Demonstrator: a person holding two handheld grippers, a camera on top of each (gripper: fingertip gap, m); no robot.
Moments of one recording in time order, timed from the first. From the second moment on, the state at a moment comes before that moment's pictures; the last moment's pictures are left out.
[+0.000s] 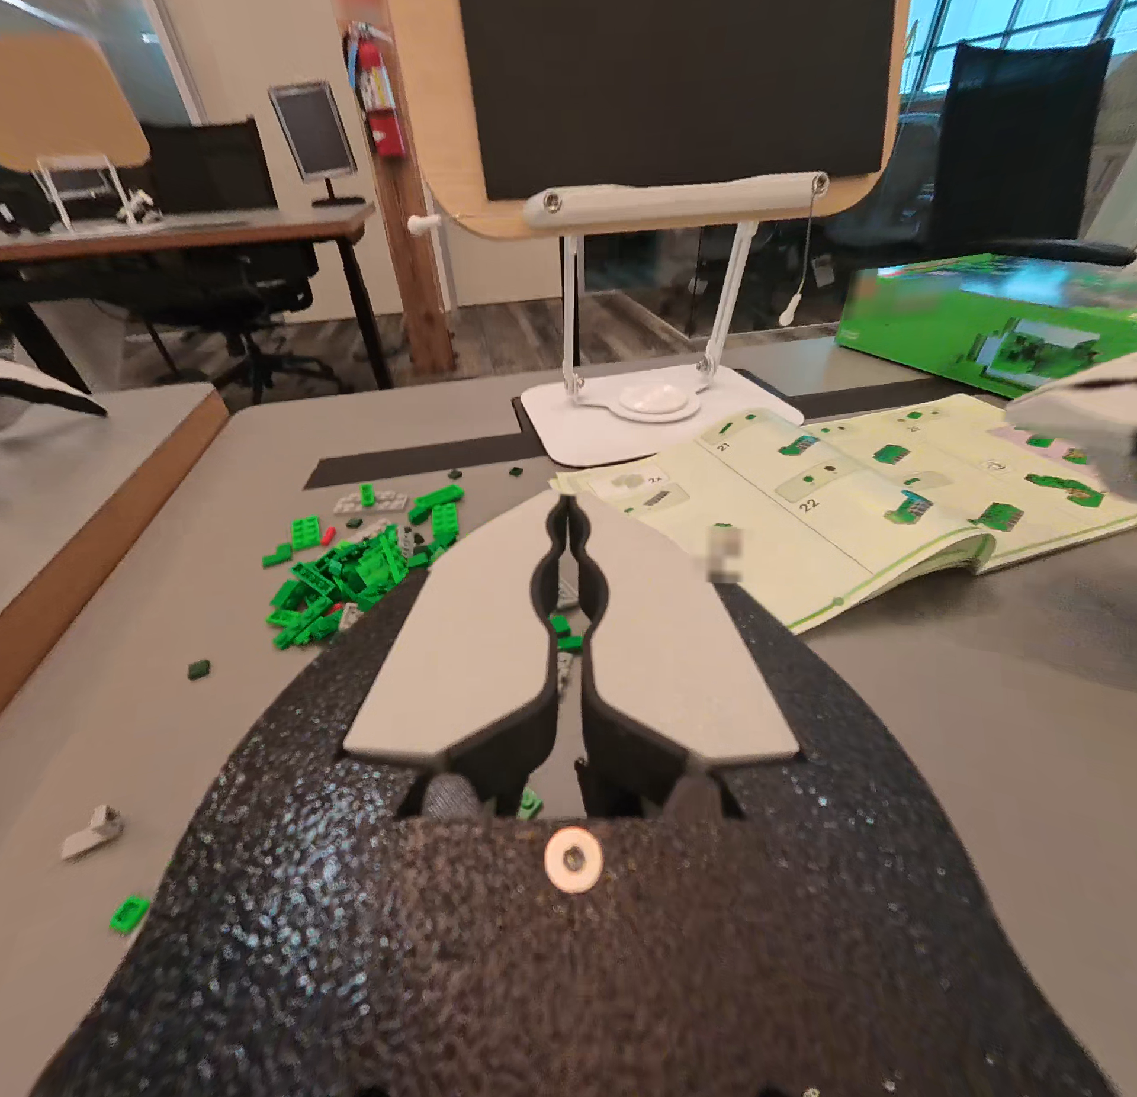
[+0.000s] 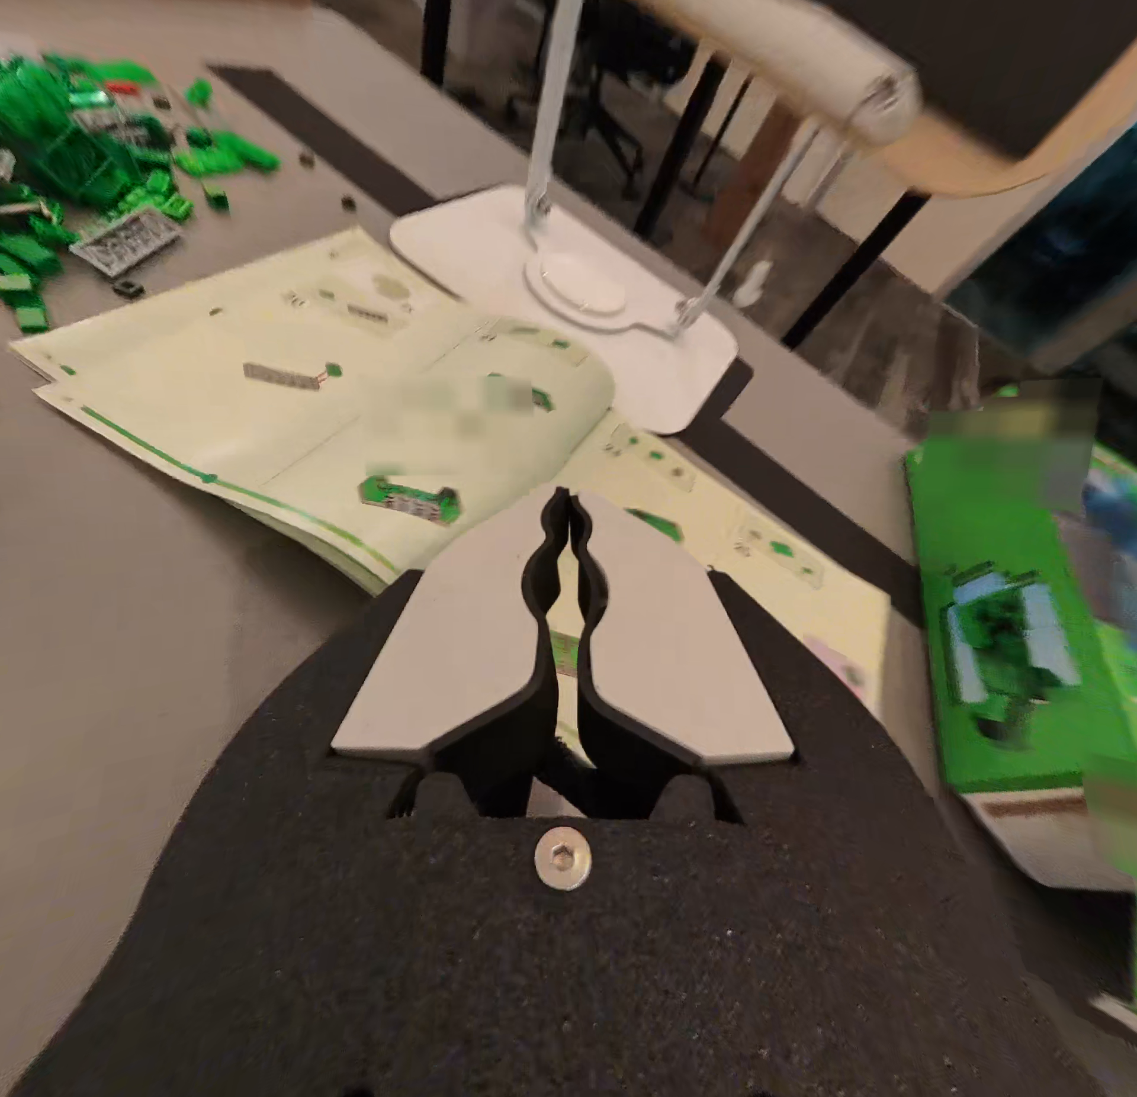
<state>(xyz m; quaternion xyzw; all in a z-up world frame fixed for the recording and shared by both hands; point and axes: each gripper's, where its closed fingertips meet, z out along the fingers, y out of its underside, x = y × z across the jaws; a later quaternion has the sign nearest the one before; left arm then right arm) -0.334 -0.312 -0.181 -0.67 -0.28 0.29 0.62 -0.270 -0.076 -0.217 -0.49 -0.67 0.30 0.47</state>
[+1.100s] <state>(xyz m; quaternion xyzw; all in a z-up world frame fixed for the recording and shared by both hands) -0.225 -0.224 -0.190 -0.72 -0.10 0.16 0.67 -0.233 -0.168 -0.214 -0.45 -0.62 0.41 0.49</state>
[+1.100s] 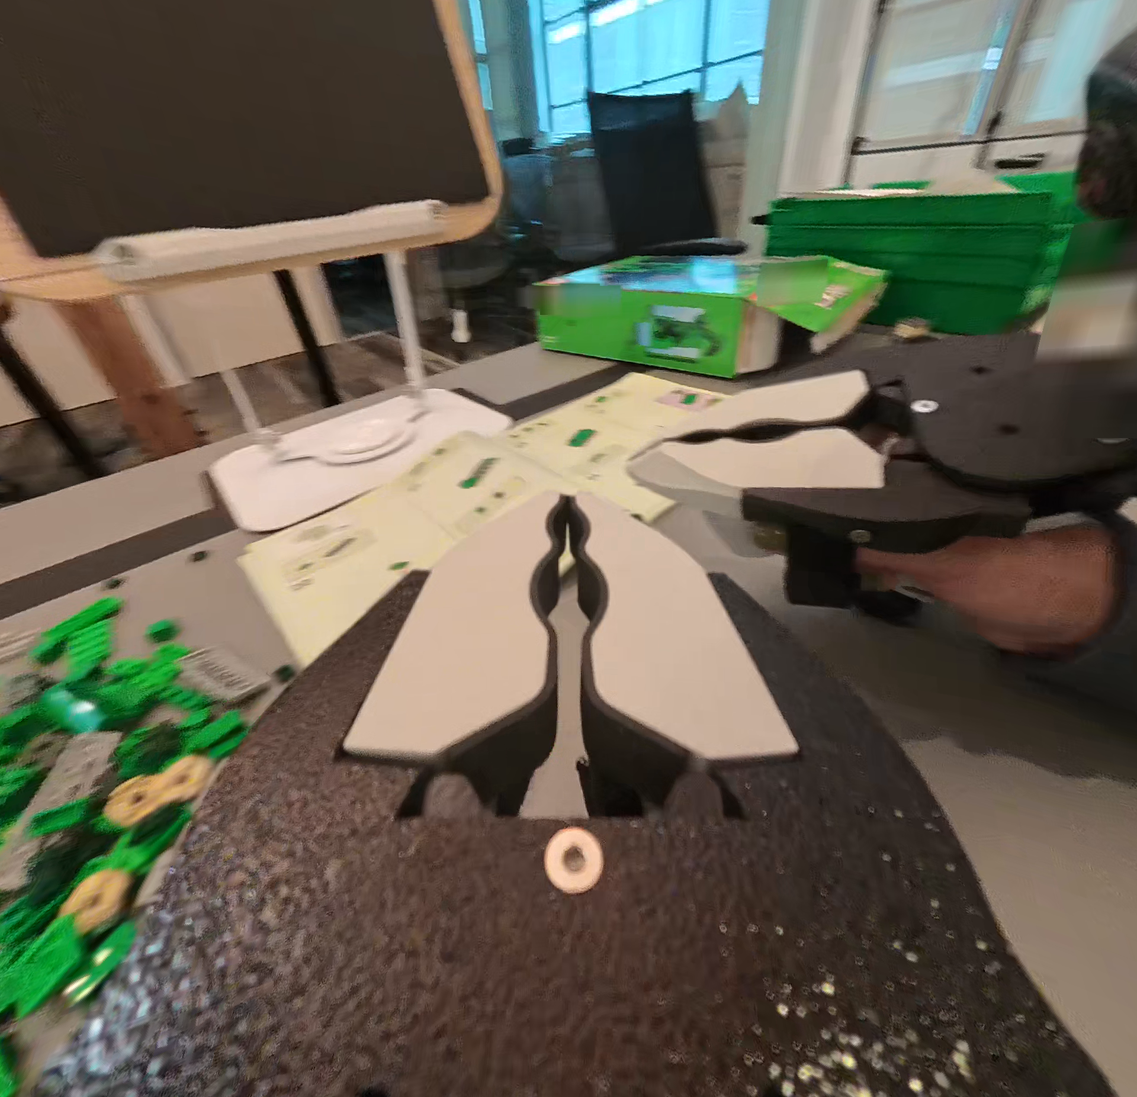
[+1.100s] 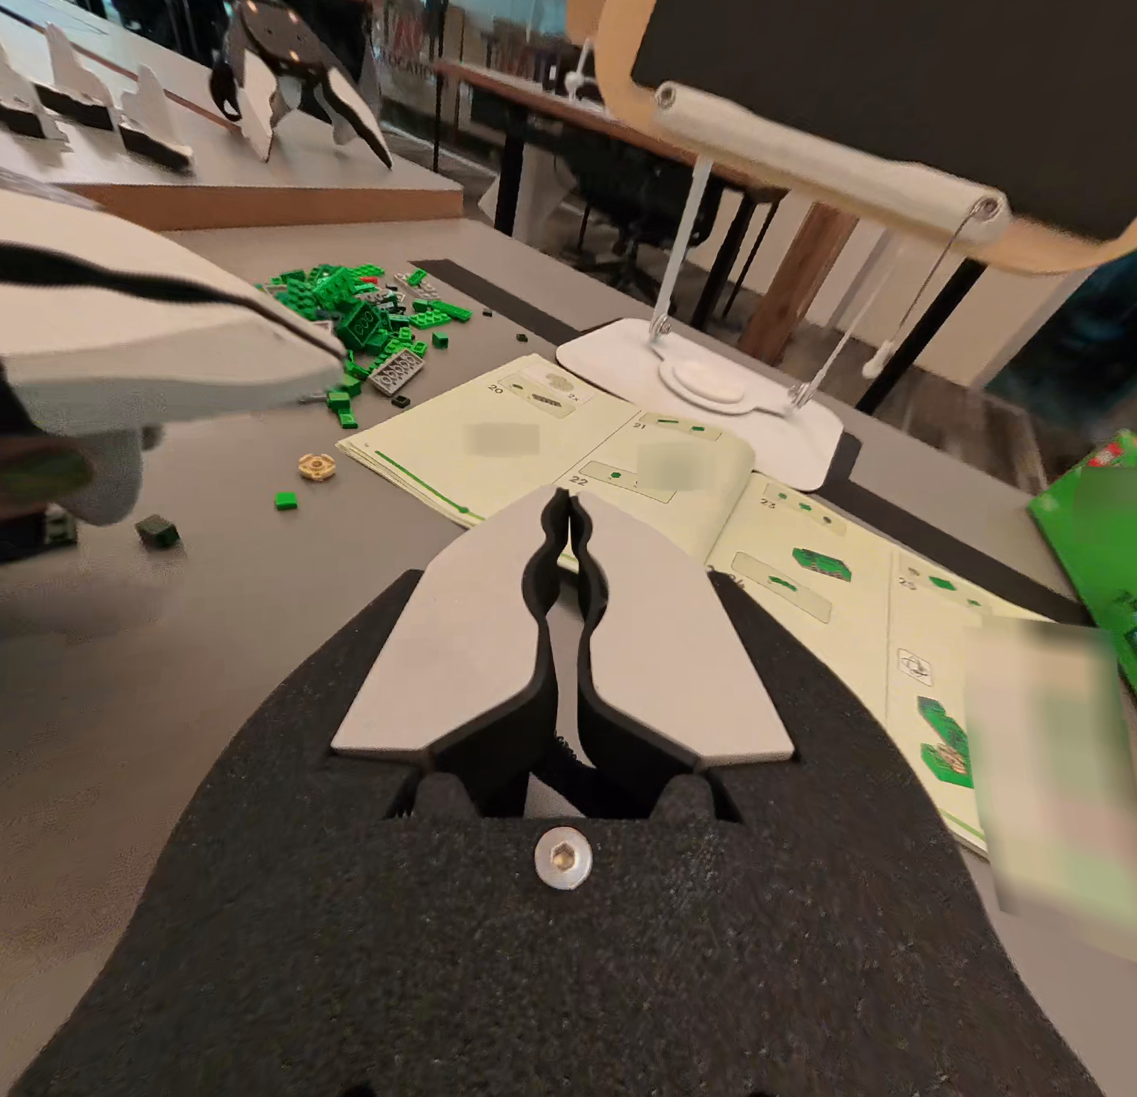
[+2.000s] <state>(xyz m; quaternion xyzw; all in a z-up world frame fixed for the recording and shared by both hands) -0.213 -0.219 -0.201 -0.73 -0.08 0.14 0.67 -0.218 -0.179 -0.193 -0.38 -0.58 0.47 0.54</state>
